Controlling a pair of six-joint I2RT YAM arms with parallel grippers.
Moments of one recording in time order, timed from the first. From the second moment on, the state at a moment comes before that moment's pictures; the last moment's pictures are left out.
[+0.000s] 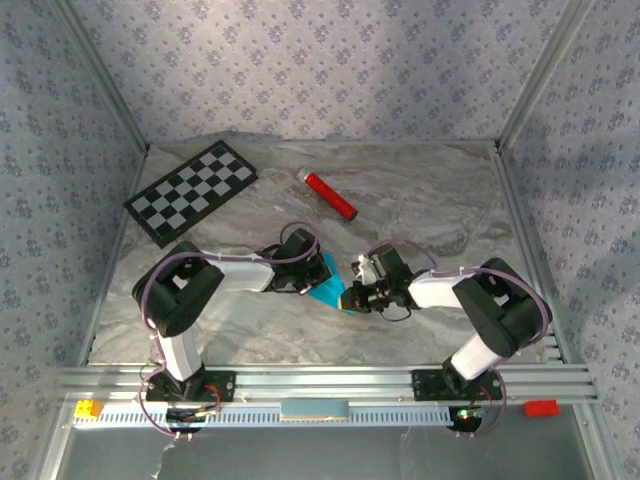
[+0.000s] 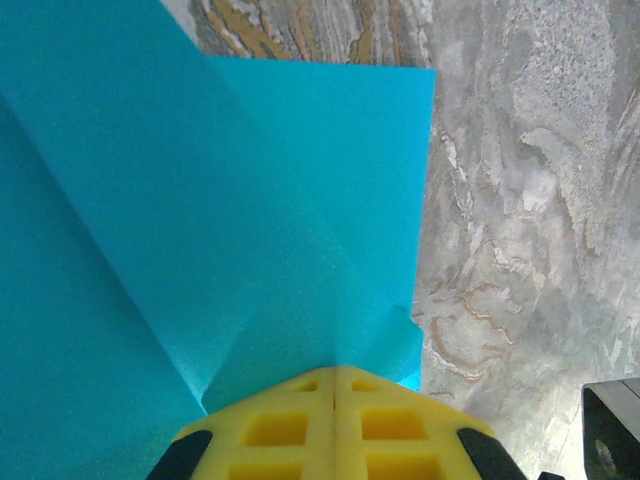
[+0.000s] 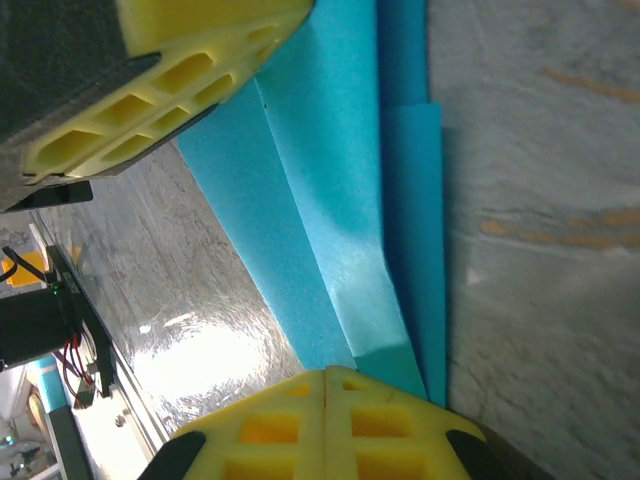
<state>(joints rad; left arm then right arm) -0.80 1.79 0.85 0.05 0.20 -1.22 0.60 1.57 0.50 0.10 -0.65 0.66</state>
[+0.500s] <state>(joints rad) -0.80 1.79 0.85 0.05 0.20 -1.22 0.59 1.43 0.44 -0.04 -0.61 0.63</state>
